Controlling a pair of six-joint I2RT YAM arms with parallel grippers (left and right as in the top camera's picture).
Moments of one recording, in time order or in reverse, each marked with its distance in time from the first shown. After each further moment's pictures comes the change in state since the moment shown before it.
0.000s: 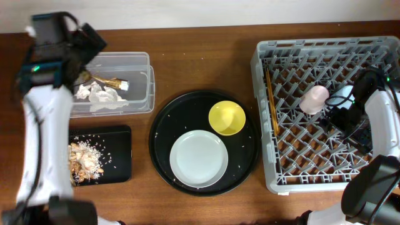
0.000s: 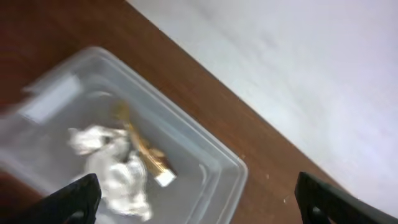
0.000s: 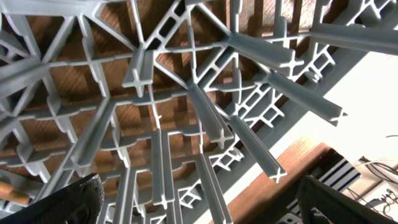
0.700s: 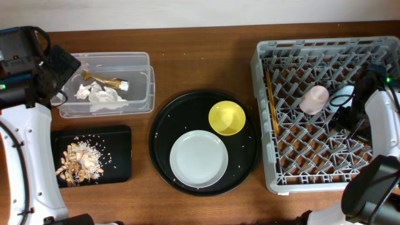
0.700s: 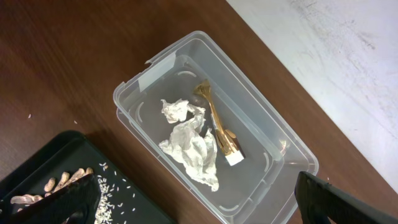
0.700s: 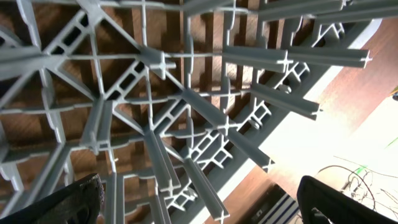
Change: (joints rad) left arm 0.106 -0.071 0.005 -0.246 -0.086 0.000; right arm -0.001 0.000 0.000 0.076 0.204 -0.112
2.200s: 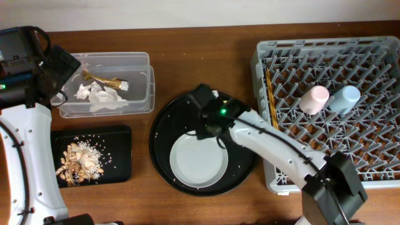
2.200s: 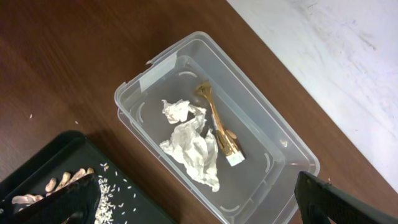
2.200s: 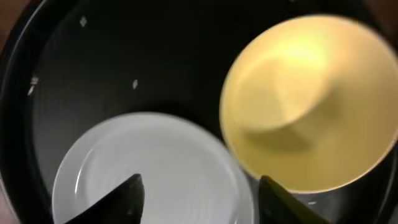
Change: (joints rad) left arm 0.000 0.000 0.000 0.000 -0.004 0.000; right arm 1.093 0.065 -0.003 0.412 -0.274 0.103
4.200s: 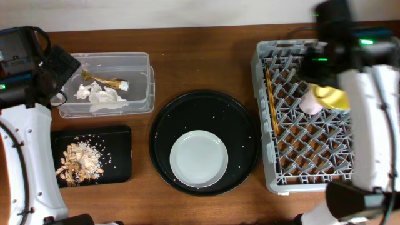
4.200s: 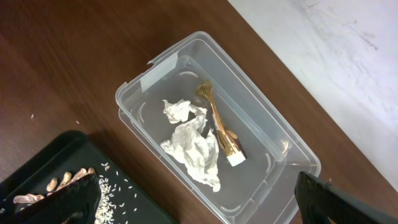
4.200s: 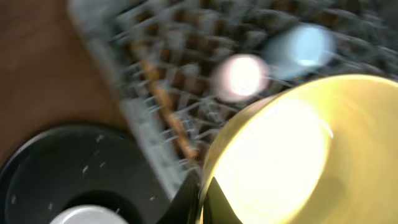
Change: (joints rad) left arm 0.000 0.000 0.000 -0.002 -0.003 0.000; right arm -0.691 -0.036 0.750 -0.743 0.088 -0.009
